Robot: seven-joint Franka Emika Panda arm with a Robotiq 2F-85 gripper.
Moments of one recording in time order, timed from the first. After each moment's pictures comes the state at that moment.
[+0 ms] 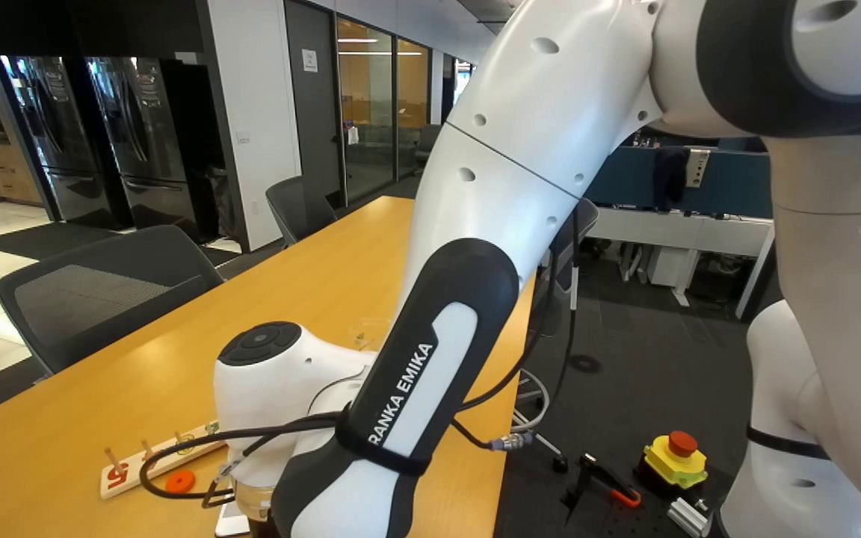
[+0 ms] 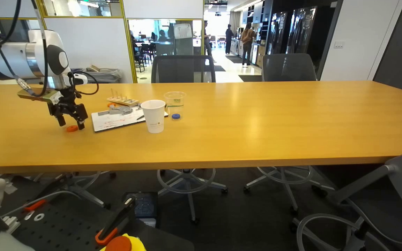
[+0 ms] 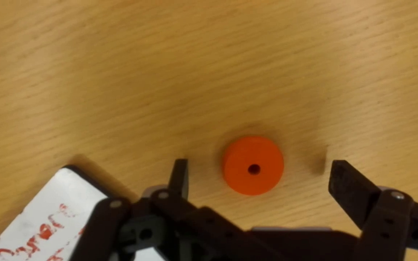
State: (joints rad) arm 0.53 0.40 0.16 -2.28 -0.10 2.70 0.61
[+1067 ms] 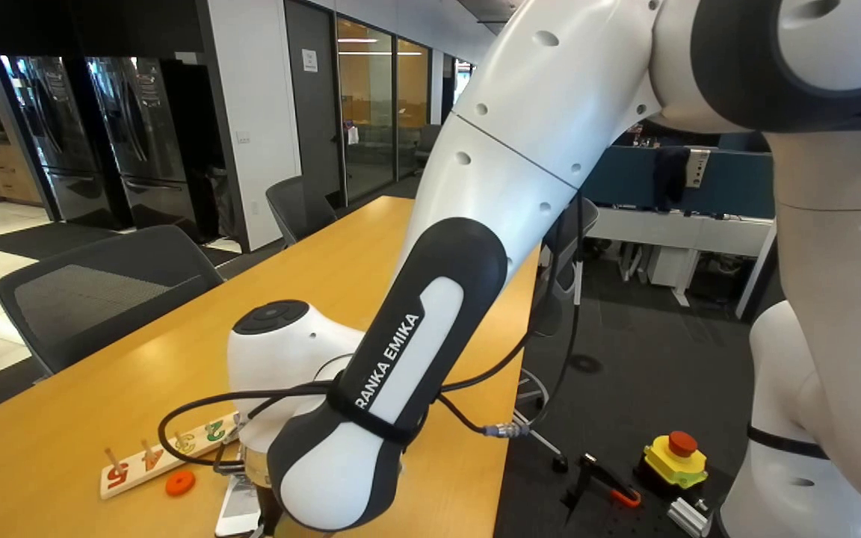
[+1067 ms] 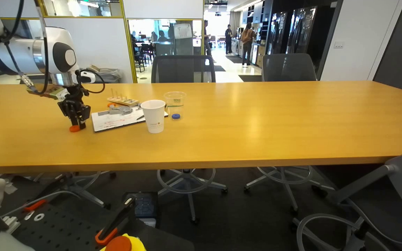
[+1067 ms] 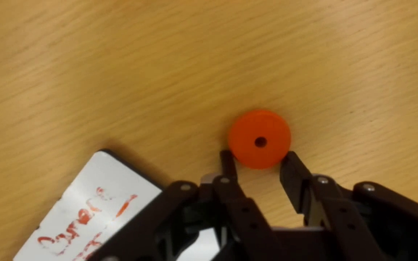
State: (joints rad) arm 0.50 0.38 0.14 -2.27 -0.04 2.67 0.58
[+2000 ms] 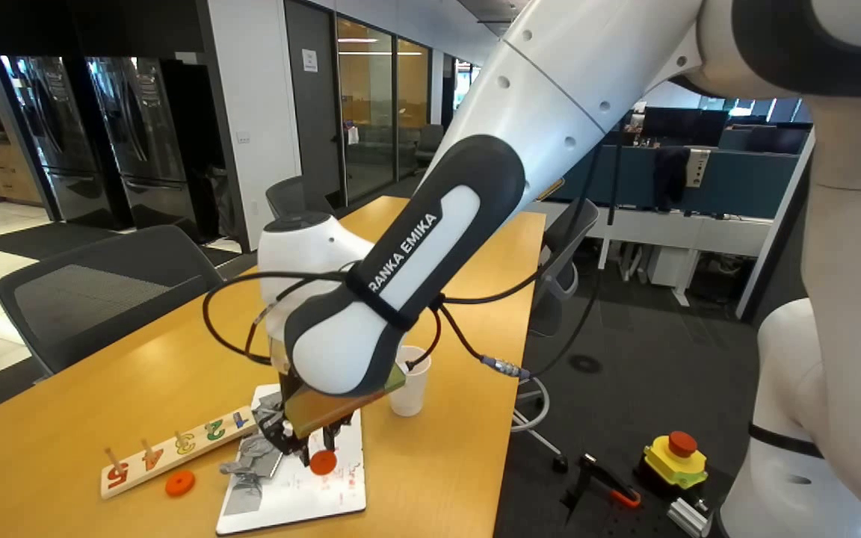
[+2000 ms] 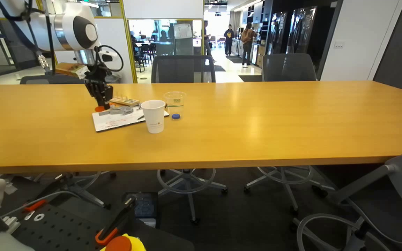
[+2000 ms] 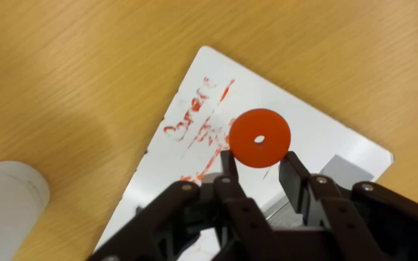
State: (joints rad) arm 0.41 0.25 0.06 -2.24 -0.08 2.55 0.65
